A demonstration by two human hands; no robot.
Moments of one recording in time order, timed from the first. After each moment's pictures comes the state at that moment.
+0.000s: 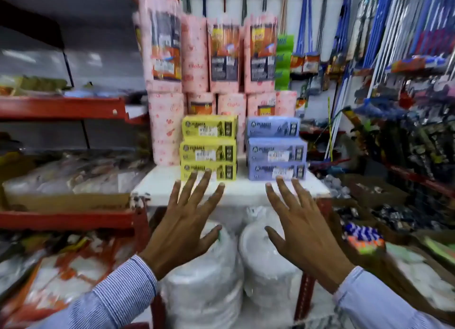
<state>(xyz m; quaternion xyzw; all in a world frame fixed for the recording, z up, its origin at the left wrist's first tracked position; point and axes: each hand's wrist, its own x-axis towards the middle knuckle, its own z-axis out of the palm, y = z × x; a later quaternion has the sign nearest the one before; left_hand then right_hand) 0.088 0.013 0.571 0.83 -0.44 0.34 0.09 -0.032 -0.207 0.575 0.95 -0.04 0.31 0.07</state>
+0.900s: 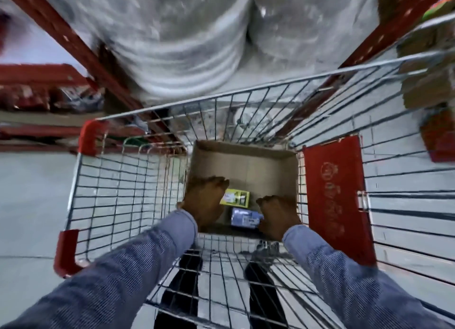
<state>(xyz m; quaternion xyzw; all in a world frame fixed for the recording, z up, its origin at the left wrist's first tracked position) -0.039 0.014 0.032 0.86 -0.40 -0.31 0.05 -0.146 -0.159 0.058 0.91 -0.09 -0.38 -0.13</state>
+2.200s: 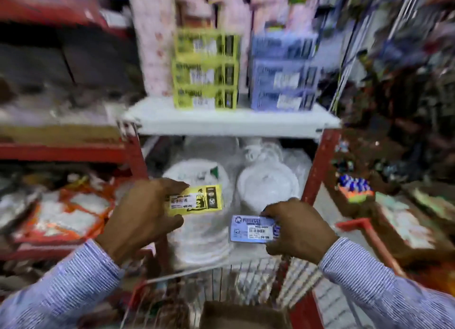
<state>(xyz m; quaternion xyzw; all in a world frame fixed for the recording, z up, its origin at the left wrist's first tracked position) 0.042 0.076 0.510 0.92 -0.31 0.13 0.22 -0.071 -0.192 0.484 1.00 -0.04 0.02 -0.06</state>
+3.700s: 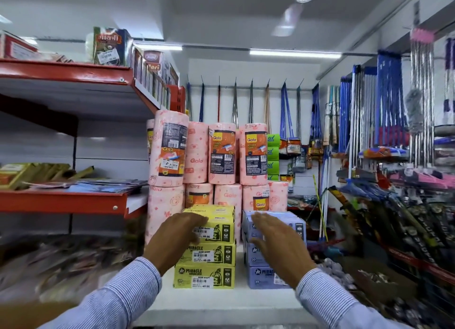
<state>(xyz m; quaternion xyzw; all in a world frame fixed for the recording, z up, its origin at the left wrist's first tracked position) 0.187 -0.008 0.718 0.83 -0.40 0.29 0.25 0.066 -0.223 0.703 0.91 0.01 0.42 0.01</state>
